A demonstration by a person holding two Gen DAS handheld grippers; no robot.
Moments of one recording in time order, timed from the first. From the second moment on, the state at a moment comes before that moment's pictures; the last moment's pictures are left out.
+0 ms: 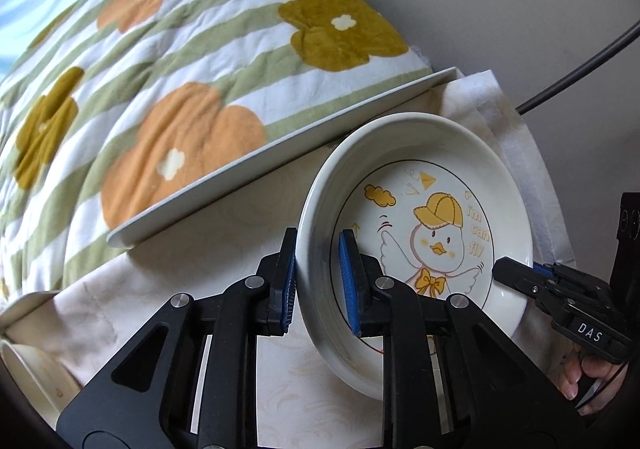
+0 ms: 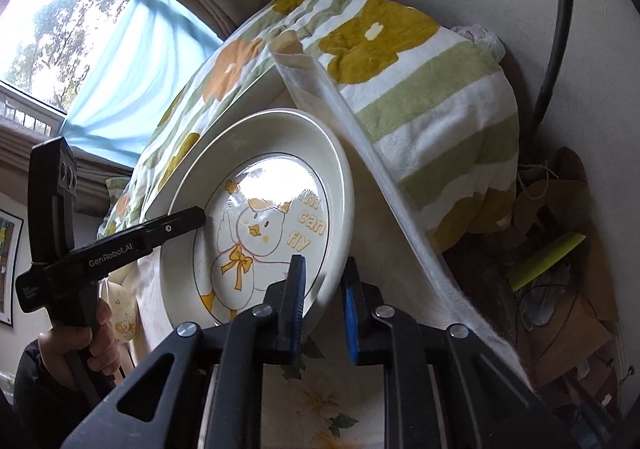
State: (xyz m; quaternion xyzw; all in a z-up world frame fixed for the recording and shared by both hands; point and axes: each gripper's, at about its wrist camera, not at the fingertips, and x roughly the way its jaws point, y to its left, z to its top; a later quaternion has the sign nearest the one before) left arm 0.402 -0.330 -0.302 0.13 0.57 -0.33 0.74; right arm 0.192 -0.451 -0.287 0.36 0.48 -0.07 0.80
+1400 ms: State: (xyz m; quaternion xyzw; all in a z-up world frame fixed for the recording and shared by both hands) left arm 0.163 0.040 -0.256 -0.03 0.56 -0.17 0.81; right arm 0.130 -0.167 -0.249 0.18 0.53 0.12 0.82
